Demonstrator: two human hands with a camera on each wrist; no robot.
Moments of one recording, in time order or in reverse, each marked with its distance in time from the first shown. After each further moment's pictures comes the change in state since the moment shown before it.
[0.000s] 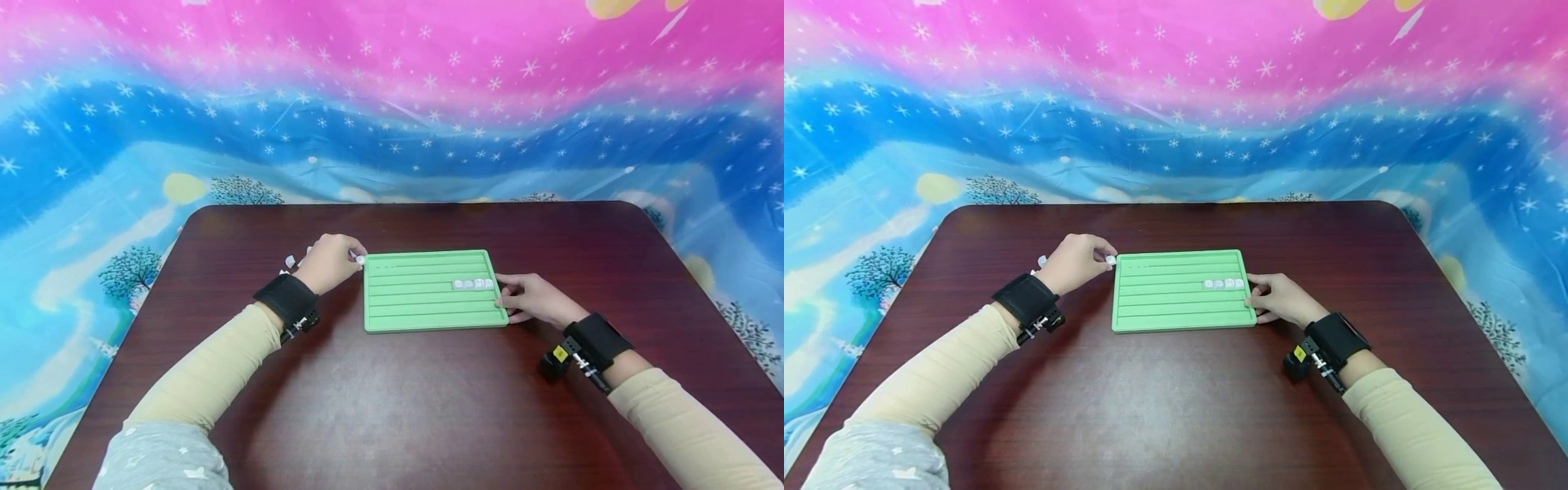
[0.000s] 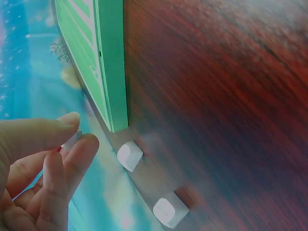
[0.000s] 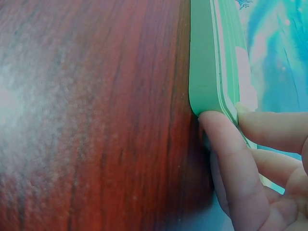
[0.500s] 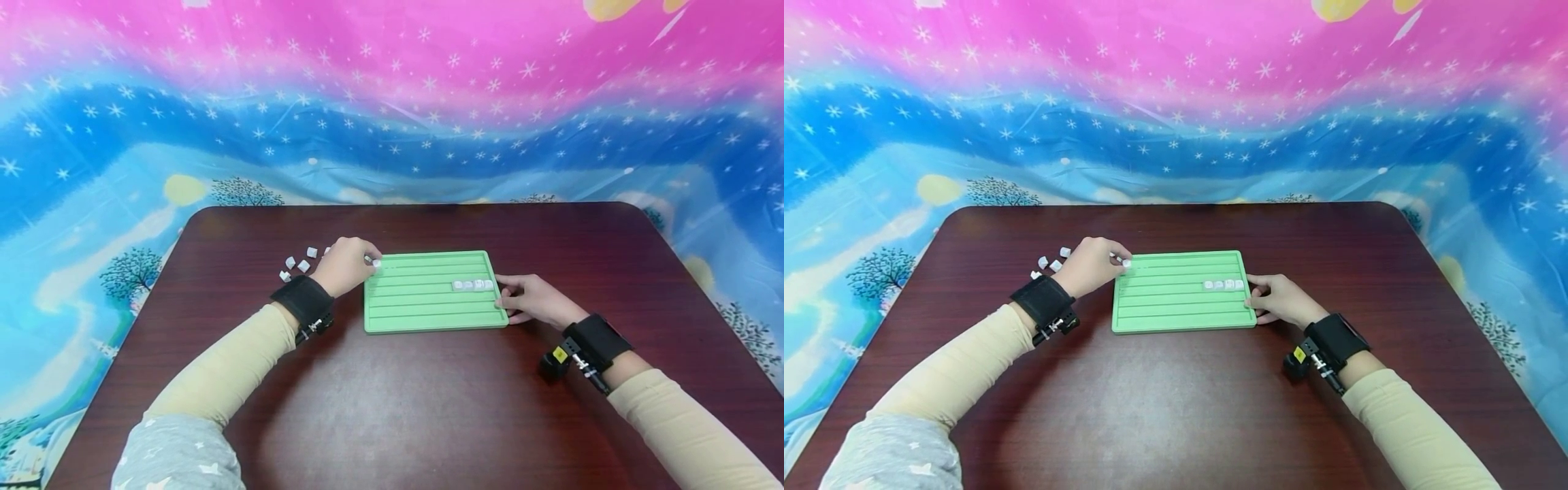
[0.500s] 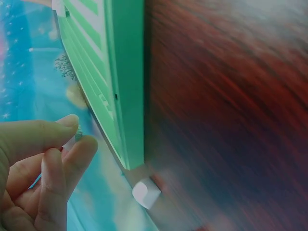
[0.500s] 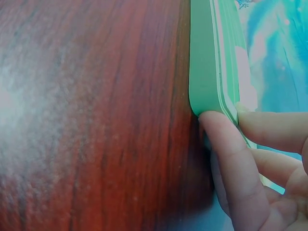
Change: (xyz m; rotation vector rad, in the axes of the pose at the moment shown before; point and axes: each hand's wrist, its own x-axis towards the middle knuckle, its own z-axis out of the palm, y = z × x) left_hand 0.006 0.019 0.014 -0.017 -0.044 0.019; right_hand 0.000 0.001 0.001 0.005 0.005 0.002
